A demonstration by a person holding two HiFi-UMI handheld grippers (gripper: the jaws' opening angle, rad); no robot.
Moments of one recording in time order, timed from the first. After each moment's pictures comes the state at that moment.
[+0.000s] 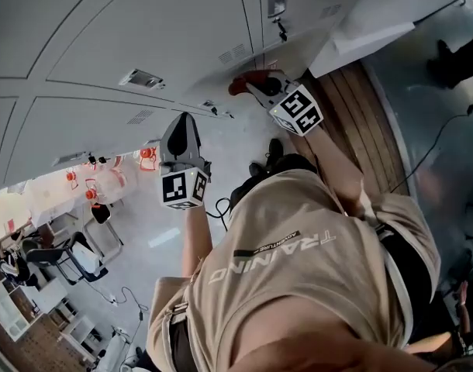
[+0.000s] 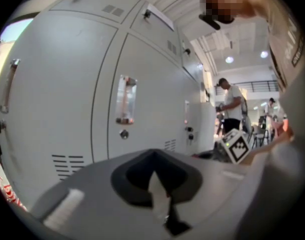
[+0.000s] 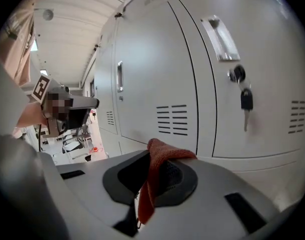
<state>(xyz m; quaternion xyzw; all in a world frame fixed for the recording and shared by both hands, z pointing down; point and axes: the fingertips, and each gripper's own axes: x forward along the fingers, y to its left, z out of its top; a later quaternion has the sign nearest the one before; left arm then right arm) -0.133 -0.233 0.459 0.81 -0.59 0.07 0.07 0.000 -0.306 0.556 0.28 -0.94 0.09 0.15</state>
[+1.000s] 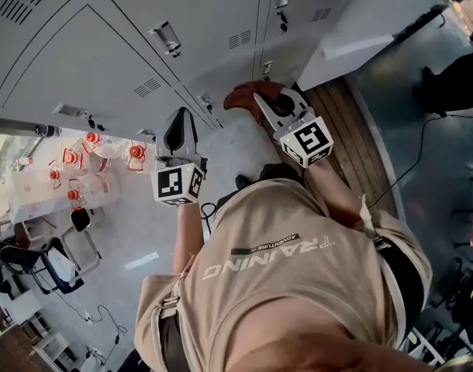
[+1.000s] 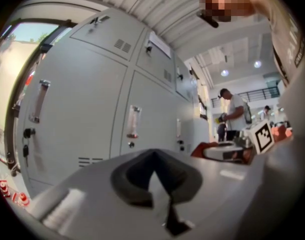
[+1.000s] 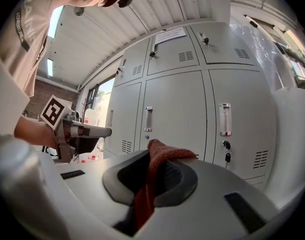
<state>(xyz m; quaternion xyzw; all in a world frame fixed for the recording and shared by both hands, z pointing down) -0.159 -0.148 0.428 0.82 -0.58 -0.01 0.02 -0.003 -0.176 0.442 0.36 -0.93 -0.03 0.05</state>
